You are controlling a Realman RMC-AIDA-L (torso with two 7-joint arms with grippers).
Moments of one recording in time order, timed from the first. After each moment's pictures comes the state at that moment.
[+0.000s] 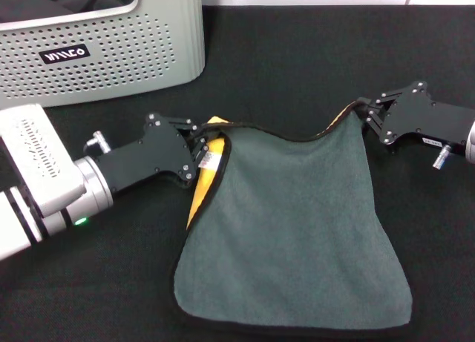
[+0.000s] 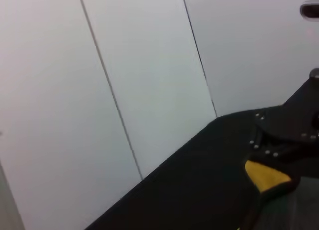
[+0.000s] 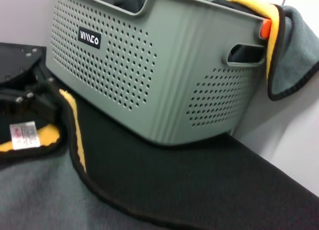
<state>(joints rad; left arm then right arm) -0.43 -2.03 1.51 0.25 0.84 1.24 -0.37 0.45 2.02 -1.45 -0.69 1.85 0.89 -2.23</state>
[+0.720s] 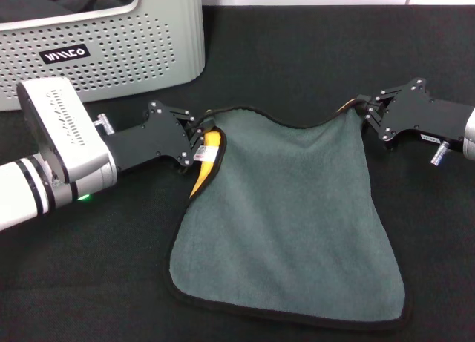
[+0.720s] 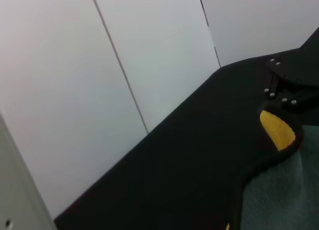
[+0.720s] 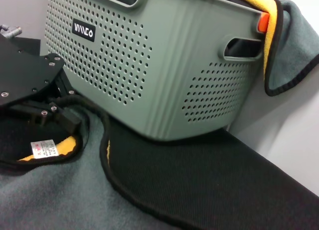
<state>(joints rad) -0.46 -2.02 1.50 0.36 0.96 1.03 -0.48 0.47 2.02 -1.46 -0.69 1.85 0.87 -2.22</state>
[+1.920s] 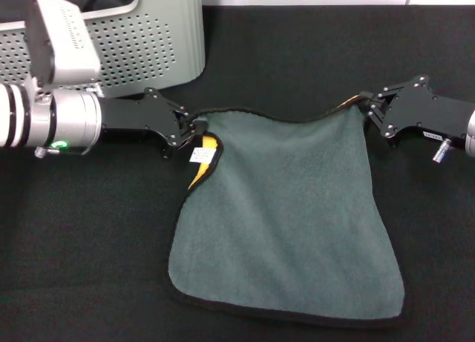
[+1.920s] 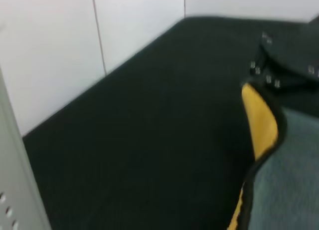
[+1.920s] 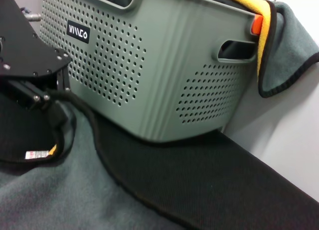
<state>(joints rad) -0.53 -1.91 1.44 0.64 1.54 1.08 -1.31 0.47 2.01 -1.45 -0.69 1.86 0.87 -2.23</state>
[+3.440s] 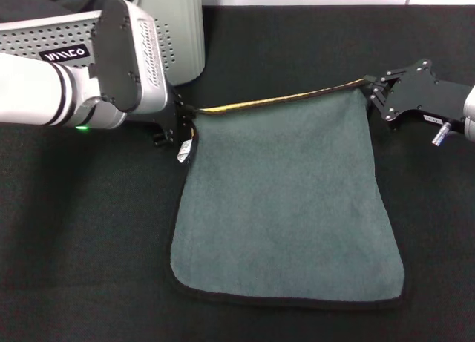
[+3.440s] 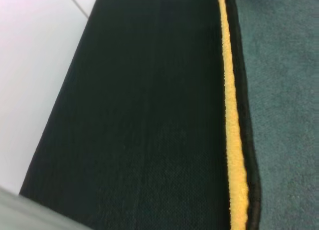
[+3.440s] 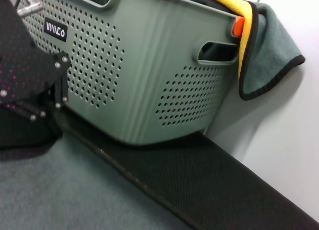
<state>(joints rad) -0.51 -2.09 1.34 1.02 2.31 0.94 -1.39 0.49 2.01 -1.45 -0.70 1.86 0.82 -2.20</state>
